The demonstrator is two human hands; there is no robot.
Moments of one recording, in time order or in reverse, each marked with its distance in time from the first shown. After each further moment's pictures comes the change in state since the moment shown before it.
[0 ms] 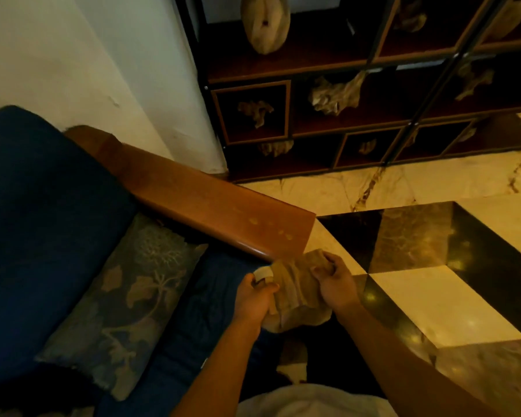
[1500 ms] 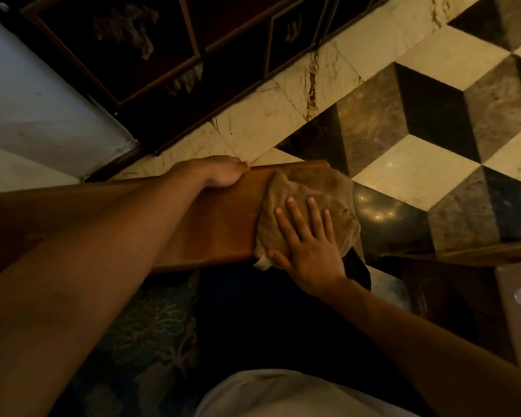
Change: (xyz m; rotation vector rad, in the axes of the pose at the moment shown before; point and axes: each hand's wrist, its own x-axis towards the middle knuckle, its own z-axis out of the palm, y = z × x) left_hand 0.343 0.189 0.024 1.570 -0.727 0.446; right_hand 0.093 0.023 0.173 -0.945 0.177 -0.270
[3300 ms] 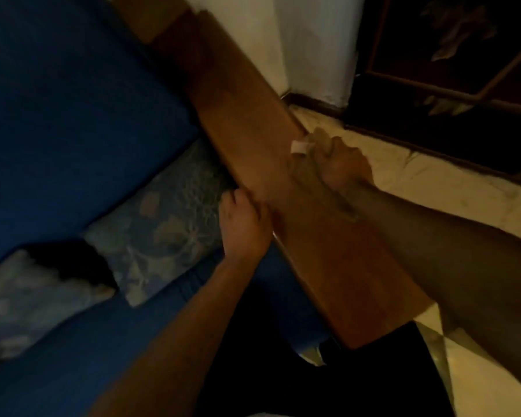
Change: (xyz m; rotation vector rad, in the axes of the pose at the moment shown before) left_hand -0.139 0.029 0.154 -0.914 1.221 -1.046; right_hand 0.254 -0.136 -0.042 0.203 -0.346 -0.517
